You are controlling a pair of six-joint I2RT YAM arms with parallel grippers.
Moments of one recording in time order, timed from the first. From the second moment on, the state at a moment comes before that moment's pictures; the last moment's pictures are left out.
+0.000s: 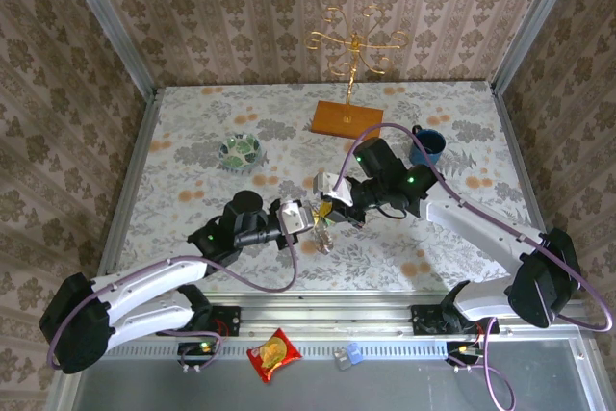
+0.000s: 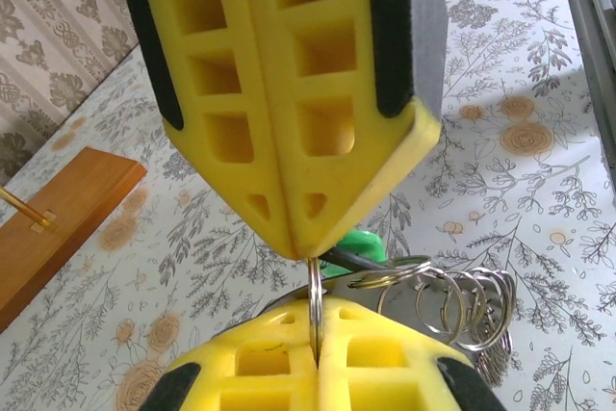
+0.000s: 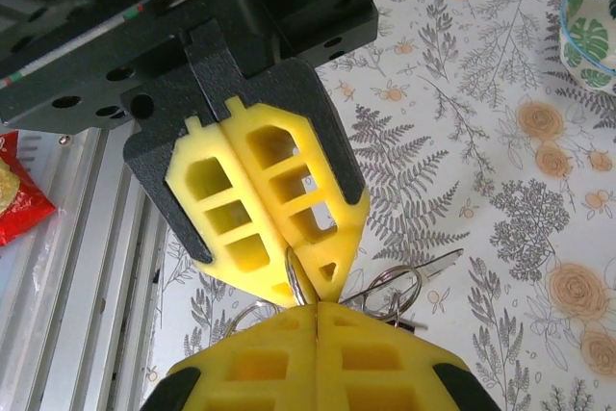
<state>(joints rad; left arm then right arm) -0.88 0.99 0.47 0.17 0.35 0.43 0.66 1.34 1.08 -0.60 -0.60 -0.62</state>
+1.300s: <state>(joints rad) -0.83 1.04 0.34 0.55 0.52 0.27 0.66 1.17 0.82 -0.25 -0.63 -0.57</state>
